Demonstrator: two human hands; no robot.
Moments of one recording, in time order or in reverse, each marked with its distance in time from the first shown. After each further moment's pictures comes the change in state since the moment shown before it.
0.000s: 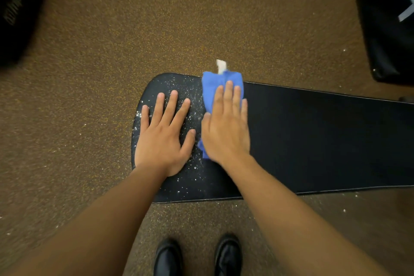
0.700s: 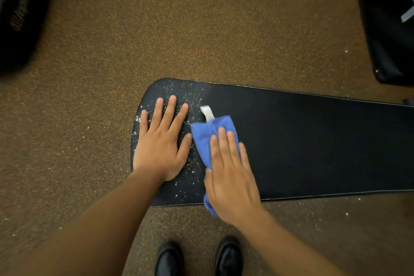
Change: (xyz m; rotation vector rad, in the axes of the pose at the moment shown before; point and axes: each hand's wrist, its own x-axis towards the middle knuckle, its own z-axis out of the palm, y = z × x) left_hand 0.001 -0.001 -0.003 -0.004 -0.009 0.017; right_hand -0.088 0.027 -0.002 0.000 -0.106 -0.253
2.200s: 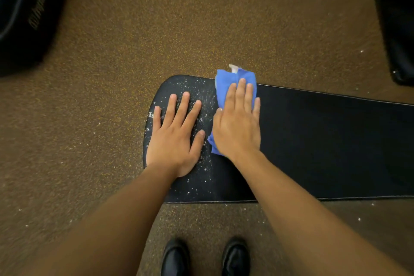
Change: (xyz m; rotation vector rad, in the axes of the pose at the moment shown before) left_hand -0.001 0.001 0.001 0.003 -0.020 -0.015; right_hand 0.104 -0.003 -0.010 0.009 0.086 0.266
